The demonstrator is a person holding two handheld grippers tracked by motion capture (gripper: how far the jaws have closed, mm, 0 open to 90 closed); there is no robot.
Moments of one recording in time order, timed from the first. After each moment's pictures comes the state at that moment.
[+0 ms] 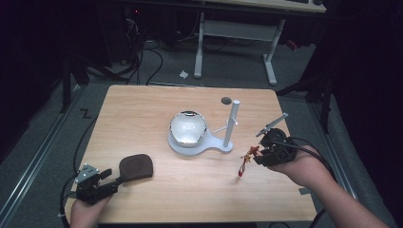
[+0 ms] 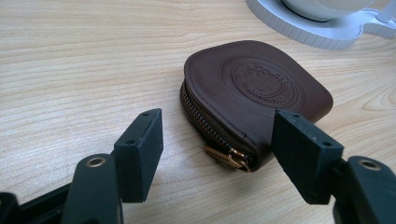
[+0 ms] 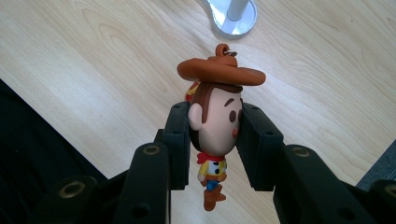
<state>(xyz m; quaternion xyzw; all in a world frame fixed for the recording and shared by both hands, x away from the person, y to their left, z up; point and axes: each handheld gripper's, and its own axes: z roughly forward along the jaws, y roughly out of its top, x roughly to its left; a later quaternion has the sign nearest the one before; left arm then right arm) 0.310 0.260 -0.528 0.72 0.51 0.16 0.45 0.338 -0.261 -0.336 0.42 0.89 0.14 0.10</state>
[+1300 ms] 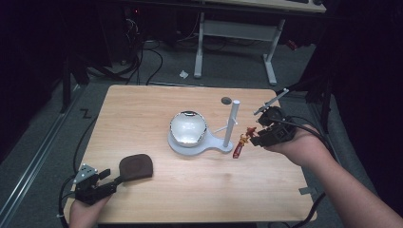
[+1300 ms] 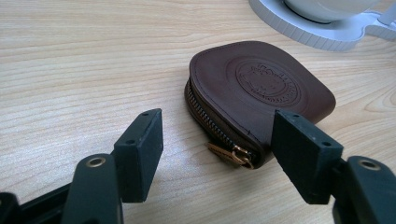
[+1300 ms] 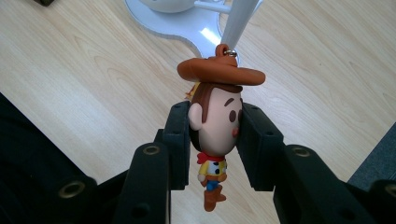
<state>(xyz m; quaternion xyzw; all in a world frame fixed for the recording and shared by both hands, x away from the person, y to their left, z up) 0.309 0.264 -0.528 0.72 0.51 0.16 0.45 0.364 -0.247 -0.289 0.41 0.89 0.16 0.11</state>
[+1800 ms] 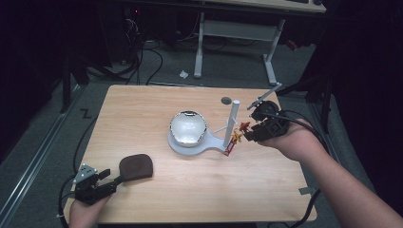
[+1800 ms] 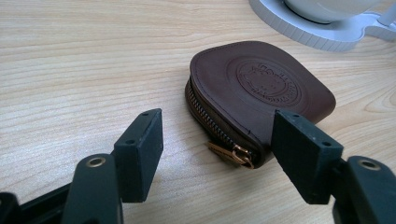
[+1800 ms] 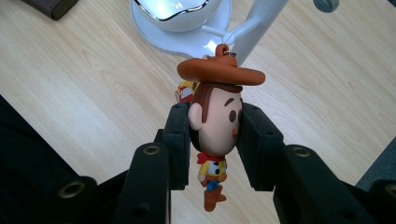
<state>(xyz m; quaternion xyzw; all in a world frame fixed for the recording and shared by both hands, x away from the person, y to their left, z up) 0.309 0.264 -0.528 0.72 0.51 0.16 0.45 0.373 -0.230 -0.278 0.40 0.89 0.17 0.12</state>
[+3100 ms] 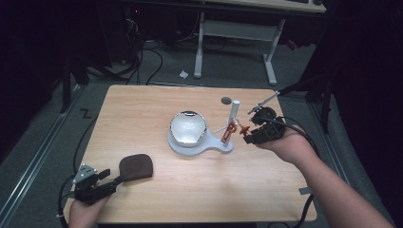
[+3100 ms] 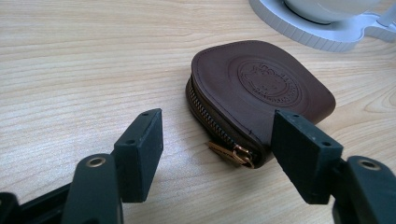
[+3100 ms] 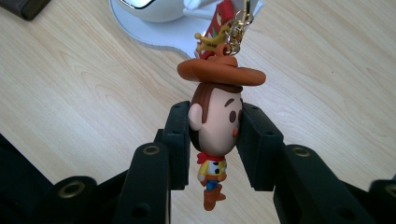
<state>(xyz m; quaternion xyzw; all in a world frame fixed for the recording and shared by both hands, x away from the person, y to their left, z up) 0.309 0.265 -0.529 0.72 0.51 0.16 0.45 0.390 -0.247 -0.325 0.43 0.88 0.18 0.10</state>
